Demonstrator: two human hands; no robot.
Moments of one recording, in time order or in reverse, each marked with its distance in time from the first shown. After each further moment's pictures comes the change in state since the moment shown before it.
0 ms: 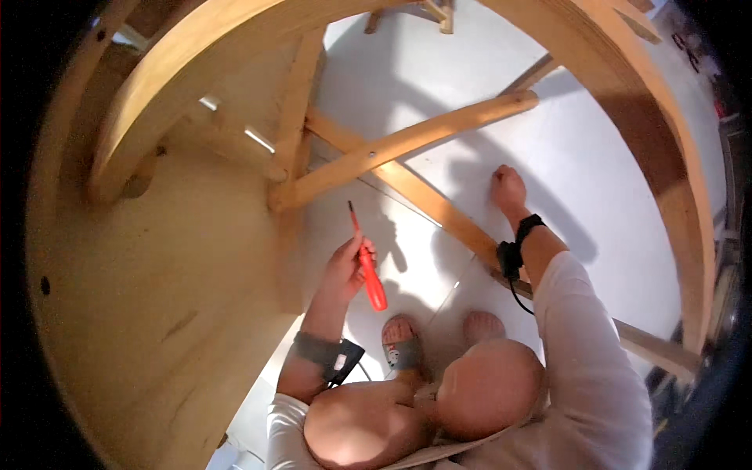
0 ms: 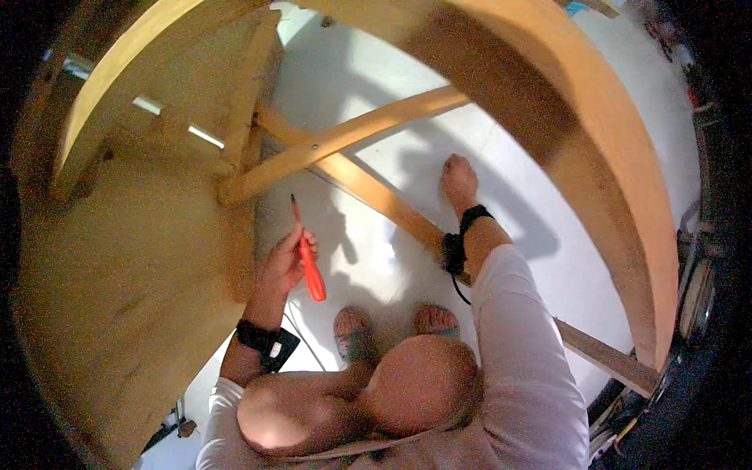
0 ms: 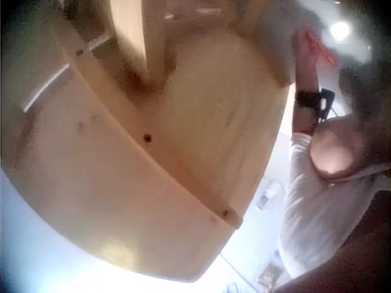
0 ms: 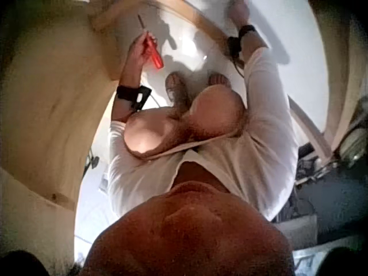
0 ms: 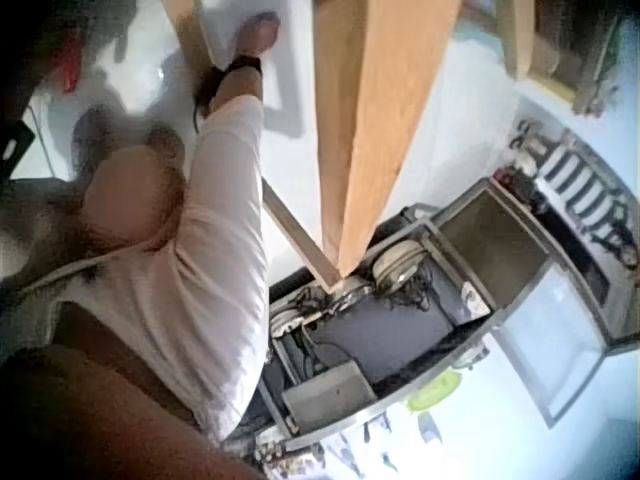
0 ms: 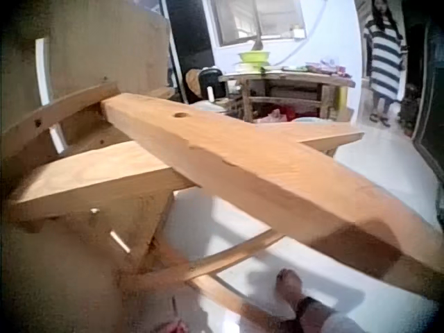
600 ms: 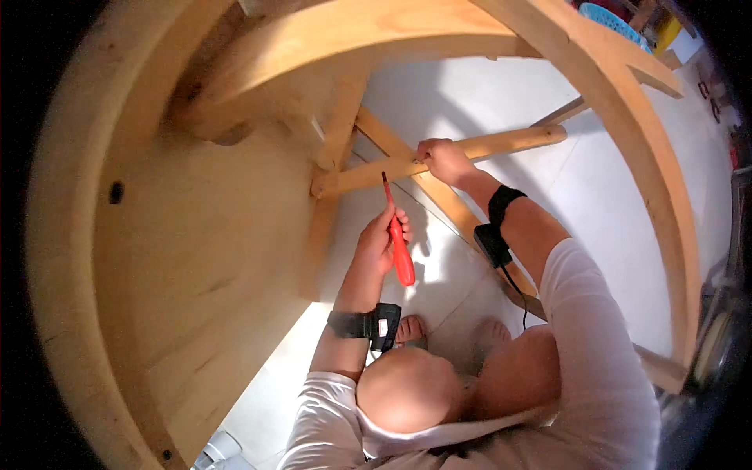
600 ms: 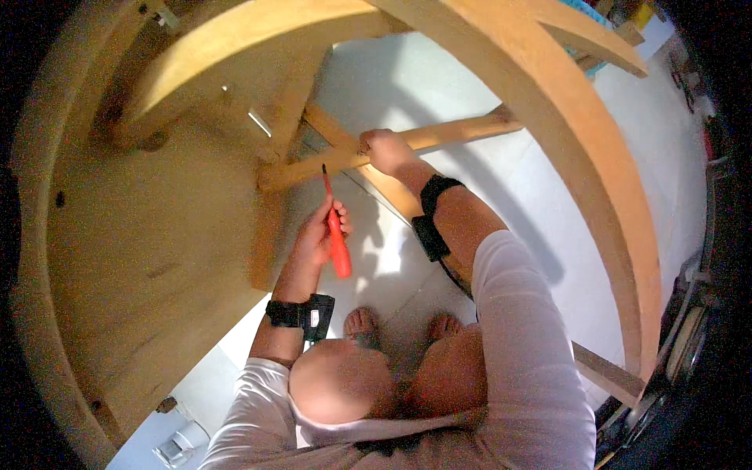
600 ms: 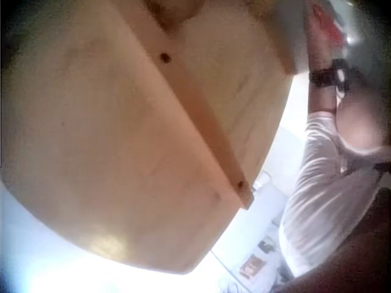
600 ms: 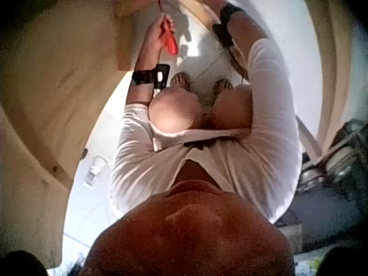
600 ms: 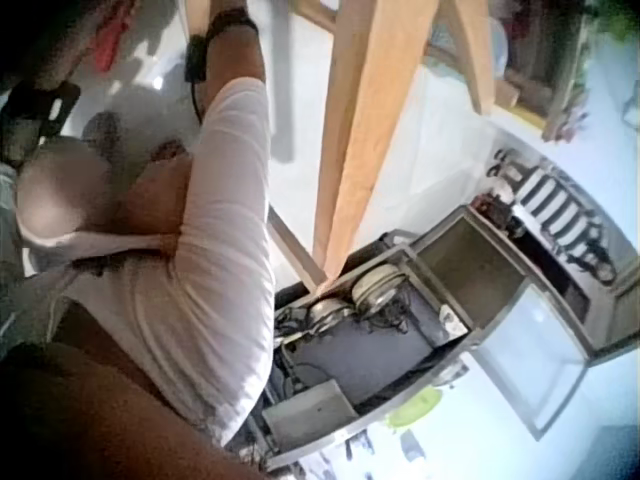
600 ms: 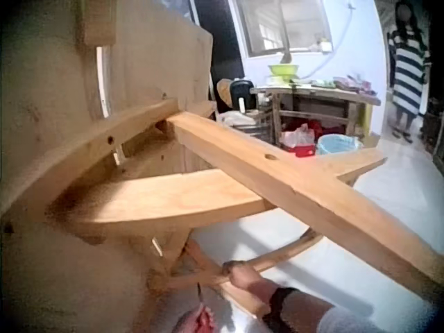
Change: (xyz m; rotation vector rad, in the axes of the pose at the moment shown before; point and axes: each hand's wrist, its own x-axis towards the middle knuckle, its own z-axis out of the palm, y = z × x) left_hand -0.003 0.017 0.055 -0.206 0.057 0.152; right_hand 0.014 -0.216 -0.040 0.298 -0.281 -0.736
